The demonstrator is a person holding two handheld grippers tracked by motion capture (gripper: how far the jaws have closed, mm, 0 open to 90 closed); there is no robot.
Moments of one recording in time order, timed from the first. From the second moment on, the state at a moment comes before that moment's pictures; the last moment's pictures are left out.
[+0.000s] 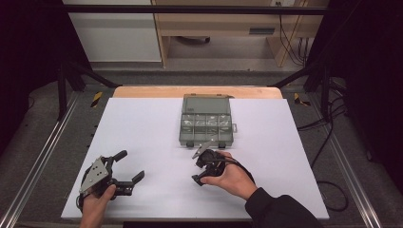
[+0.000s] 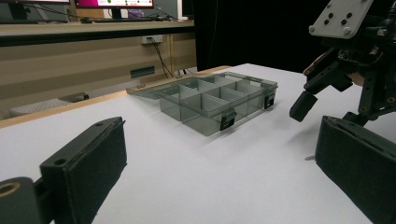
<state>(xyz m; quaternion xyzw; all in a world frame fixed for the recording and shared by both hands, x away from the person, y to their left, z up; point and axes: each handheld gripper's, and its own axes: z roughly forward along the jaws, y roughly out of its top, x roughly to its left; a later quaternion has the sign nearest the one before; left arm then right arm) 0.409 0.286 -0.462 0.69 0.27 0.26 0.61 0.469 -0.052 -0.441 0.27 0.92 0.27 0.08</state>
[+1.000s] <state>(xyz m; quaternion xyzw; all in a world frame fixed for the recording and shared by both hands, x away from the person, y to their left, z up) 0.410 0.286 -0.462 0.70 0.27 0.26 0.61 0.472 -0.040 -0.446 0.29 0.93 0.24 0.04</state>
